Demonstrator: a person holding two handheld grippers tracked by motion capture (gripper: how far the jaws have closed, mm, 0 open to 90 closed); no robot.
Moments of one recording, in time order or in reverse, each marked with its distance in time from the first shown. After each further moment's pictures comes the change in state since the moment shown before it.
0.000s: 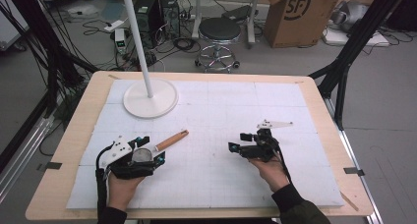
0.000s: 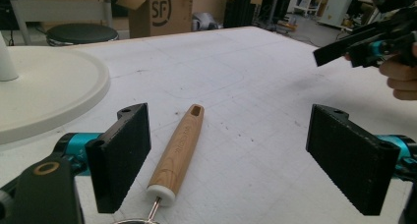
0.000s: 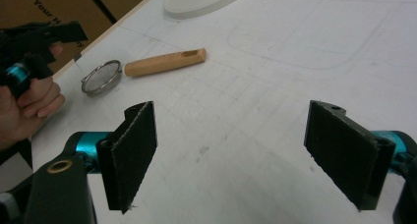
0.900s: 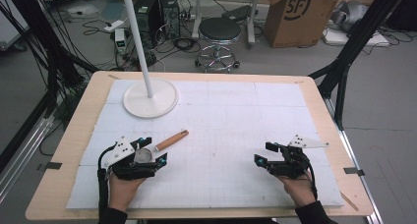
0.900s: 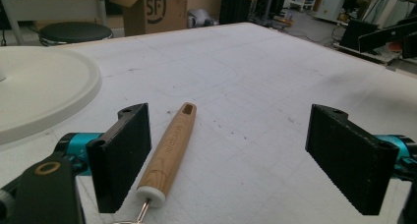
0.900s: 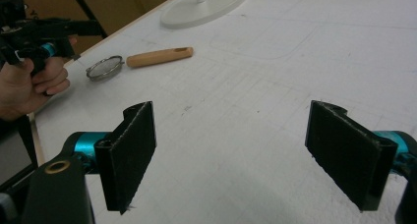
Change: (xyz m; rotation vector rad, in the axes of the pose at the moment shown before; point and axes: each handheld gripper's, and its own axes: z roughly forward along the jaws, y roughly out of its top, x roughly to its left) left arm -0.005 0.002 0.002 0.013 -0.024 0.022; right arm -0.005 -0.035 -0.071 -0.118 -0.043 -0.070
